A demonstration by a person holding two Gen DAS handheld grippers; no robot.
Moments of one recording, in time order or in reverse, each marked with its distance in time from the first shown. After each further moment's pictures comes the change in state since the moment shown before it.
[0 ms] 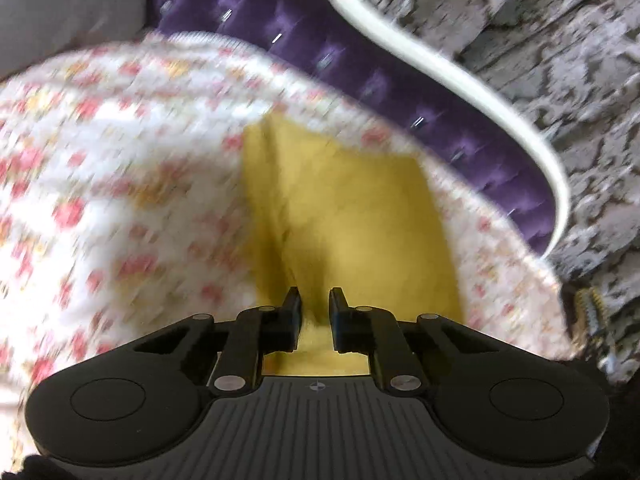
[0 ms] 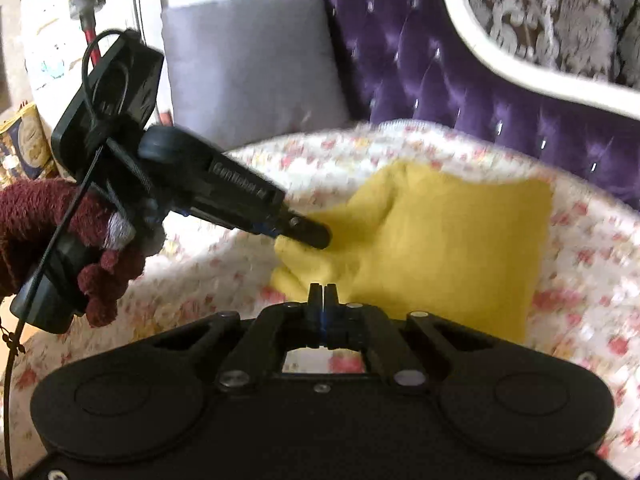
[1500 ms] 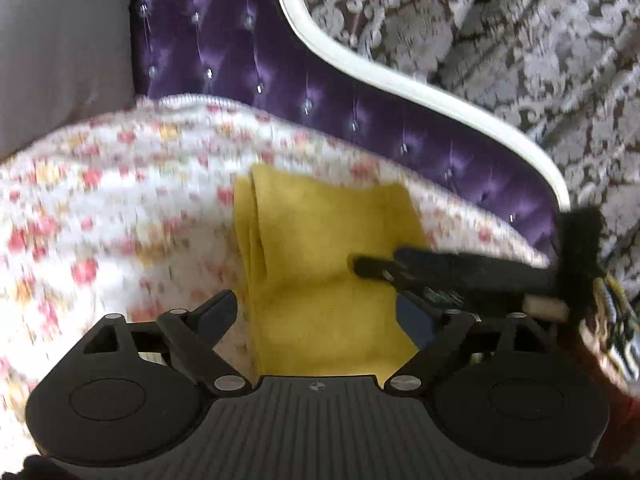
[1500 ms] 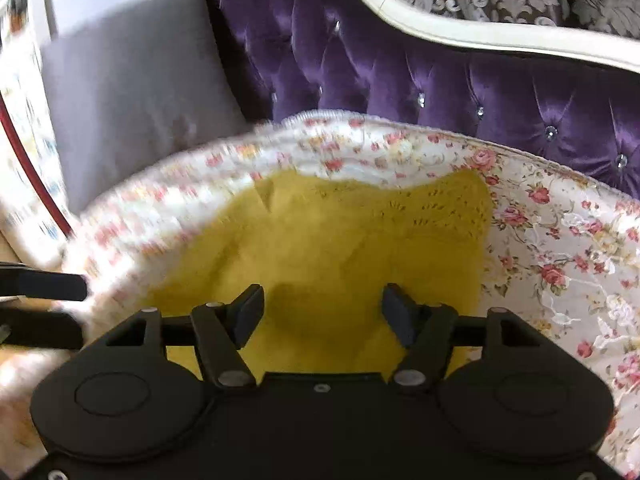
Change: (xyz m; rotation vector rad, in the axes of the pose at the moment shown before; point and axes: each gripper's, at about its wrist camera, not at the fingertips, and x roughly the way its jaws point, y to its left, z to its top) left arm -0.029 -0.029 0.012 0.126 -0.160 0.040; right arm 0.062 -0.096 0.045 0.205 -0.015 -0.101
